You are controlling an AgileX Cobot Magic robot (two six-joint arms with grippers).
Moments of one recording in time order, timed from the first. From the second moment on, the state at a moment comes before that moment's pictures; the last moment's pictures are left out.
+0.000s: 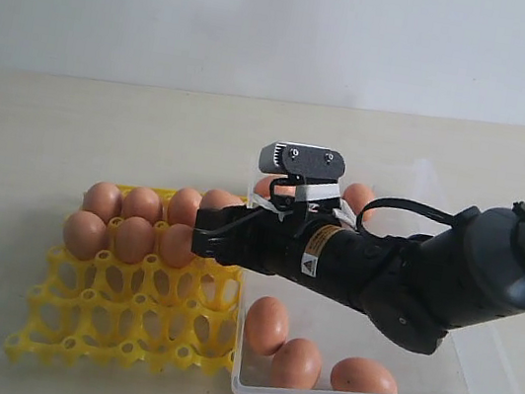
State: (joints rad) left arm -0.01 0.01 0.01 -0.09 0.37 0.16; right arm 0.64 2.01 -0.80 -0.30 -0.69 0.60
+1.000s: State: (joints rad) left arm -0.01 0.01 0.01 -0.09 0.37 0.16; right arm 0.64 1.63 -0.84 -0.30 -0.12 0.52
